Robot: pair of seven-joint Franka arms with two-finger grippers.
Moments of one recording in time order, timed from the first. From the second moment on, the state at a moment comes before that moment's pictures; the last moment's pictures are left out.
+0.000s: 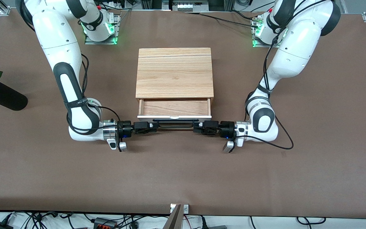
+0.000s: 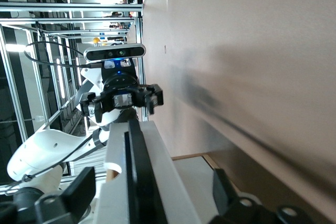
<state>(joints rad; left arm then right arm) -0.23 0.94 -0.07 -1.44 -1.69 1.80 0.90 0.26 0.86 -0.02 -1.47 1.49 1.82 -0.67</state>
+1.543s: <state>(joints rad) -0.07 0.61 0.01 -1.08 -0.34 1.52 0.61 0.28 0.38 -0.40 -1.36 0.09 1.39 -0.47</state>
